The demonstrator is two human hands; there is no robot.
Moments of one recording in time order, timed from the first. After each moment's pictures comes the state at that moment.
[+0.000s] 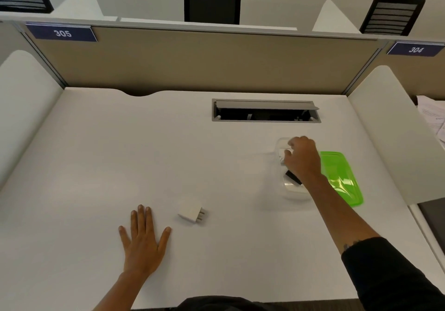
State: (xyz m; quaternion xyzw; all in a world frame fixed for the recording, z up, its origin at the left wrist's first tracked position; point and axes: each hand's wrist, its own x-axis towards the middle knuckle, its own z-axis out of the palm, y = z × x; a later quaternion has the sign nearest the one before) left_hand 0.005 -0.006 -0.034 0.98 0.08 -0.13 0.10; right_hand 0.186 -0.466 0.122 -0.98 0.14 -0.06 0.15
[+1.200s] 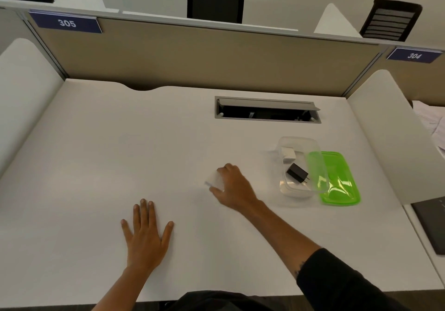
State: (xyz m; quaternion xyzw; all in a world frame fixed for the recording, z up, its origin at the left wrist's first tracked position) left_hand 0.001 -0.008 -0.039 0.99 0.08 -0.10 0.10; right_hand 0.117 -0.284 0.080 -0.97 -0.09 0.07 0.23
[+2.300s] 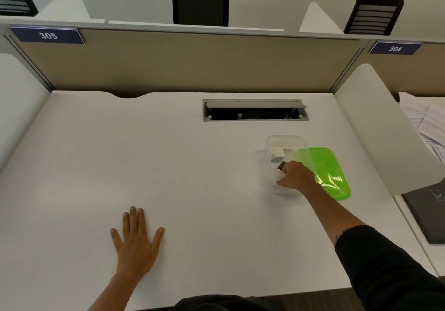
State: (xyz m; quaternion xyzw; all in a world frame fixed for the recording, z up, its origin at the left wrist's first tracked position) left_hand 0.005 -0.002 -0.046 0.98 0.09 -0.12 0.10; right_hand 0.137 -0.475 0.124 -0.95 0.19 0.23 0.12
